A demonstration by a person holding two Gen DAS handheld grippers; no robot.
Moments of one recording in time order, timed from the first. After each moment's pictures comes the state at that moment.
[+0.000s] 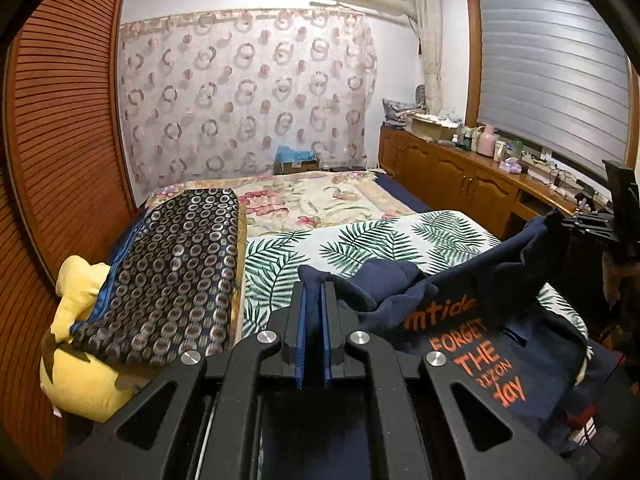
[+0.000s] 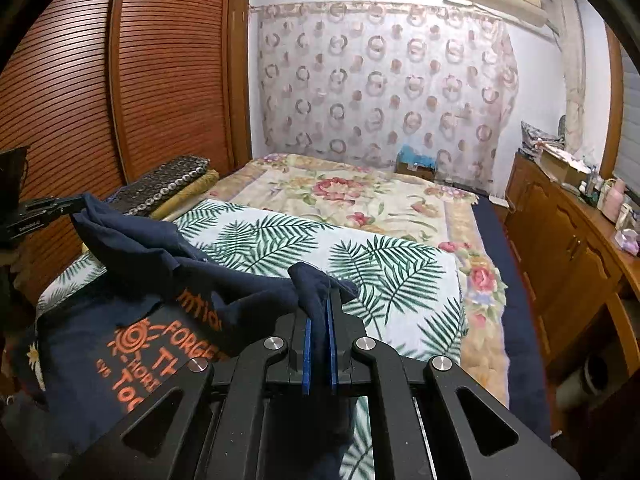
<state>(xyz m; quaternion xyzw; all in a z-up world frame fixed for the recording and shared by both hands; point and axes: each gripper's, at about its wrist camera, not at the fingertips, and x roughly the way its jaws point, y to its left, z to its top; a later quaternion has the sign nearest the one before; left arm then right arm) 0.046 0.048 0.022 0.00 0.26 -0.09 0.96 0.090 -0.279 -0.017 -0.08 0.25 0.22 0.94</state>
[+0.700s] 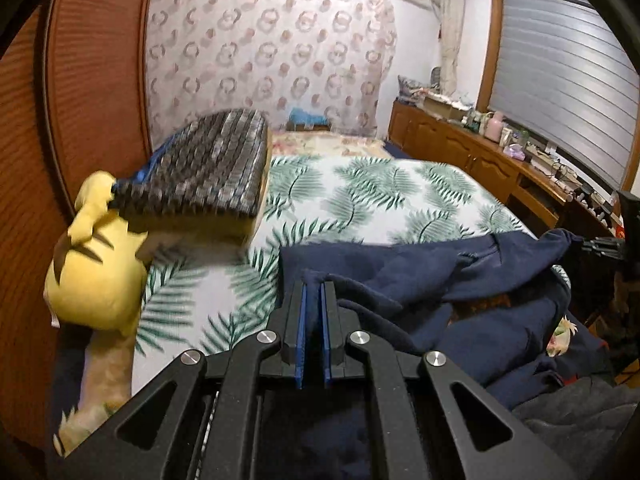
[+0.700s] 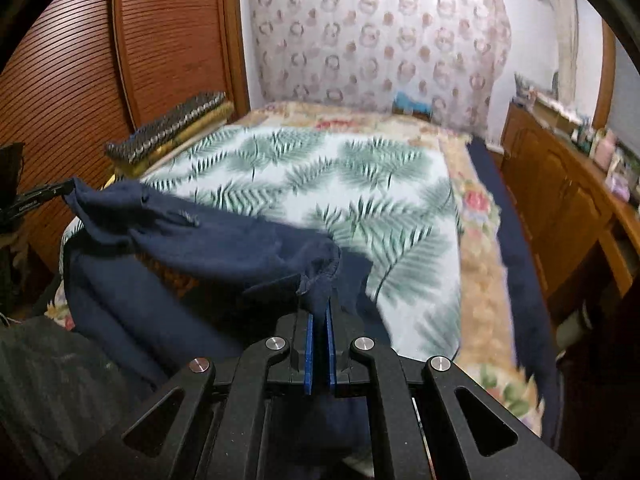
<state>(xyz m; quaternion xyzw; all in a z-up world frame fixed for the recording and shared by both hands) -0.041 0.079 -0.034 -0.04 0.33 -0.07 0.94 -0.019 -0.313 -0.045 -0.07 0.35 0.22 0.91</state>
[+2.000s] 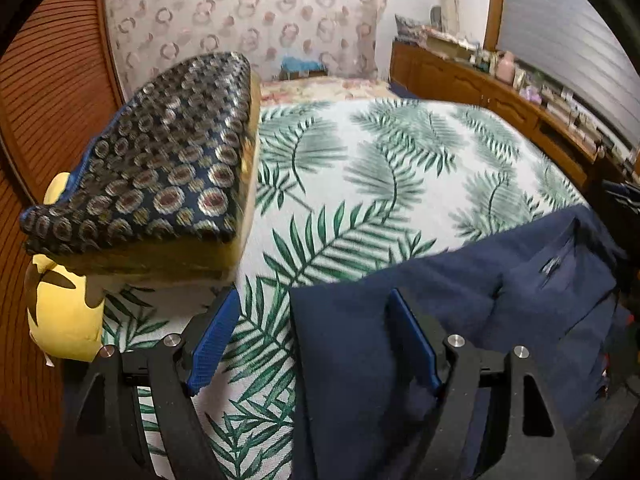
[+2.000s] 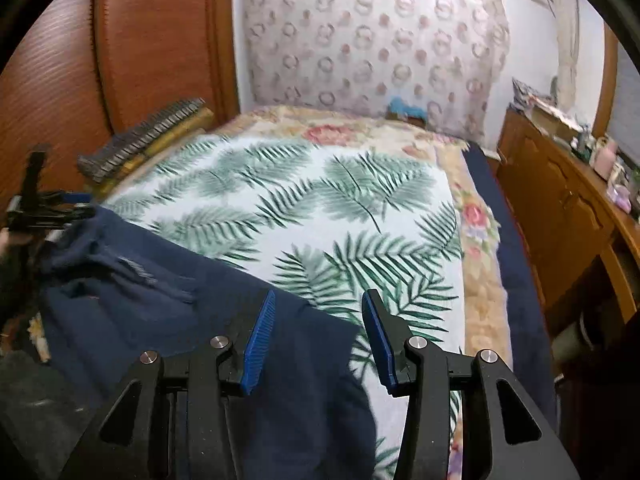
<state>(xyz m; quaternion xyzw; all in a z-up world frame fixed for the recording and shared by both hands) 0.075 0.070 -0.084 0.02 0.42 -0.08 0.91 0.052 -0.312 -0.060 -0.09 0.34 0.20 0.91</state>
